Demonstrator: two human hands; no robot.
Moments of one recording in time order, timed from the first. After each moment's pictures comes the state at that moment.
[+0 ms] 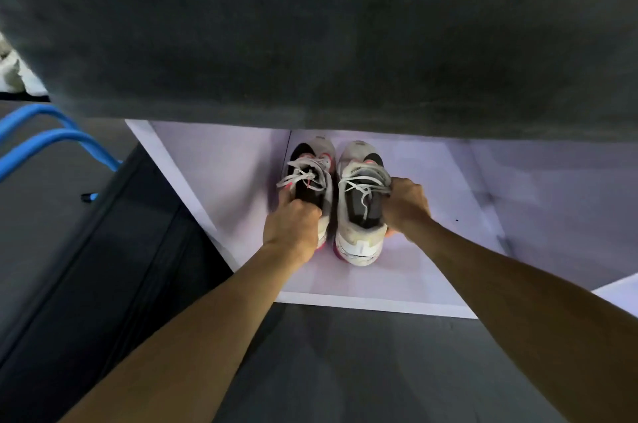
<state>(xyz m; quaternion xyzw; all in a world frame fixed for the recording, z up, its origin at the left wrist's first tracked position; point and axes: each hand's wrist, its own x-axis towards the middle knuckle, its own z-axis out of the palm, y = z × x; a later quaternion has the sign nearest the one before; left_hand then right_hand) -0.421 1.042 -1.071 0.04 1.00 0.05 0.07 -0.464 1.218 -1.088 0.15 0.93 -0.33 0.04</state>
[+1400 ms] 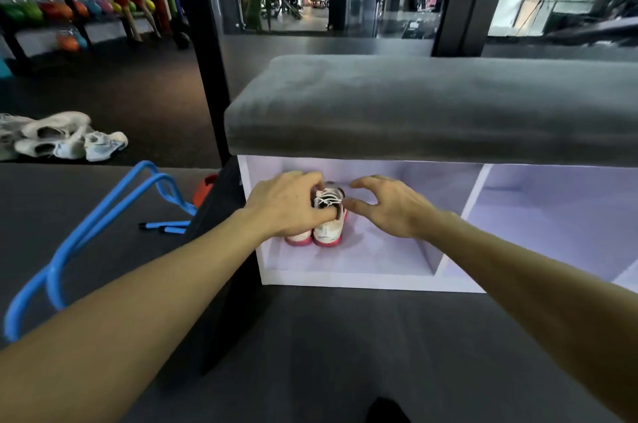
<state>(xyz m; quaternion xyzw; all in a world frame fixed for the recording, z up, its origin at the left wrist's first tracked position) -0.197 1.041 -0.835 0.17 0.98 0.12 -0.06 -0.199 1.239 -0.849 -0.15 0.97 -0.19 -0.03</state>
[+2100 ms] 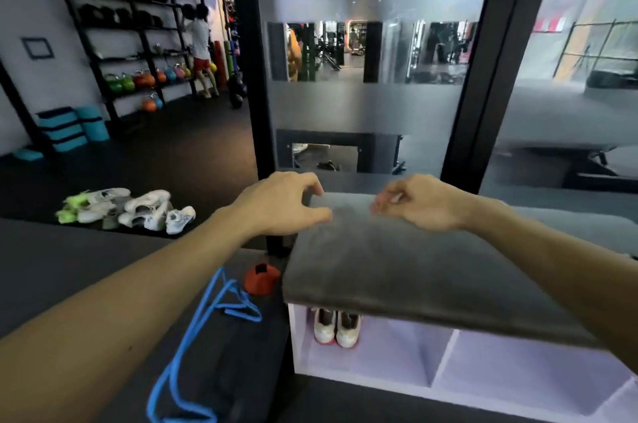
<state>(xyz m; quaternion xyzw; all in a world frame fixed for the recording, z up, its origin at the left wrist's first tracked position) -0.139 1.004 -0.360 0.13 0.98 0.15 -0.04 -0.170 1.247 -0.364 -0.22 0.96 -0.19 0.02</state>
